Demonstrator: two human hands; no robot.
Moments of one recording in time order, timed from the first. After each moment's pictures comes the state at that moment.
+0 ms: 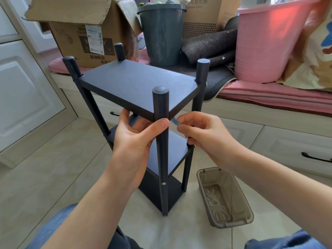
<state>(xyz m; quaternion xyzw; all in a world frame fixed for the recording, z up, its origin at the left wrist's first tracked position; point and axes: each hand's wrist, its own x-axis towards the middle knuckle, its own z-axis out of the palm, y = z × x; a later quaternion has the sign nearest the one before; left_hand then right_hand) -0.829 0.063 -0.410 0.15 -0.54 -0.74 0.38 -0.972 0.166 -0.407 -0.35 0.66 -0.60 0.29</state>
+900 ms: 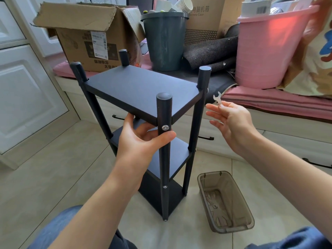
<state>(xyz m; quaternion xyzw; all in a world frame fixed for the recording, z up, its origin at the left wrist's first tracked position) -0.826 0.067 -0.405 0.22 -0.60 -0.67 0.38 -1.025 0.164 -0.394 -0.14 0.59 -0.76 0.25</state>
